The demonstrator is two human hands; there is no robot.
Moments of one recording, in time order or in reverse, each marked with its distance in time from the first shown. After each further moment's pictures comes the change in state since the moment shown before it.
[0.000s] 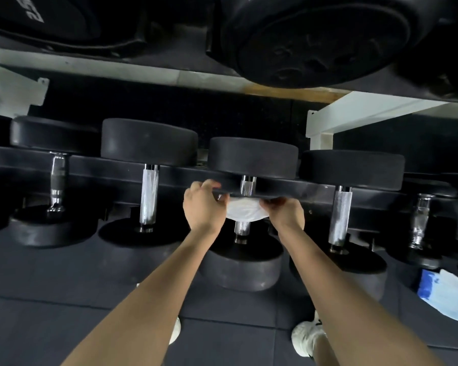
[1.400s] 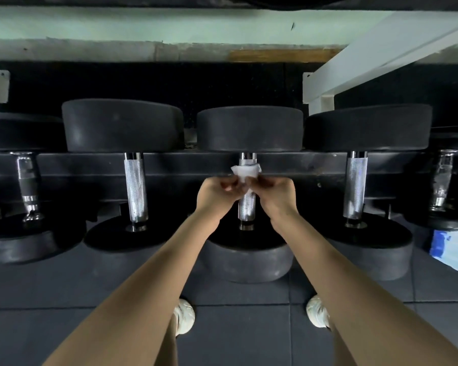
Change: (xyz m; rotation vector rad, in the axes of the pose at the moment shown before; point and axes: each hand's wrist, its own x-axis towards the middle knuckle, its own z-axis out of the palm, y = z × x) left_hand 0.007 0.000 0.027 -0.578 -0.401 -0.125; right_hand -0.007 -0.003 0.035 0.523 -0.131 -0.038
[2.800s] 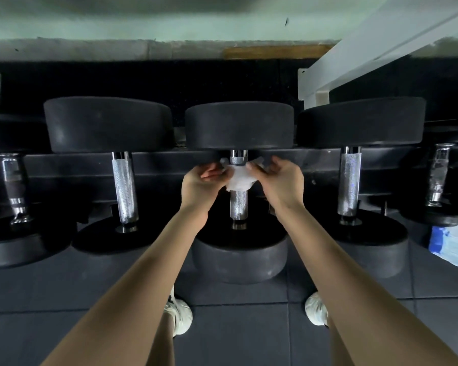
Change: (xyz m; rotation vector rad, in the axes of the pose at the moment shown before) left_hand 0.011 -0.002 -0.002 -0.217 0.118 -0.032; right_hand 0.012 -0.006 -0.021 -0.262 0.128 -0.155
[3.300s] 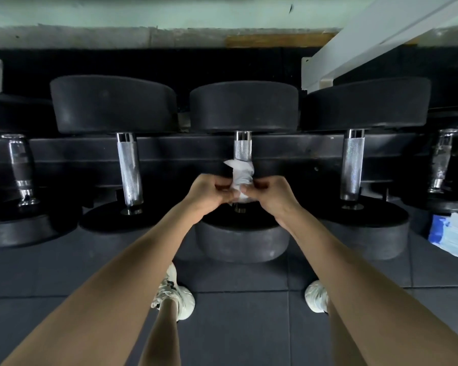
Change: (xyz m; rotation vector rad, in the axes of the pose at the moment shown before) left_hand -0.007 -0.027 -0.019 0.439 -0.376 0.048; right_hand -0.028 0.030 0.007 0.053 -0.371 0.089
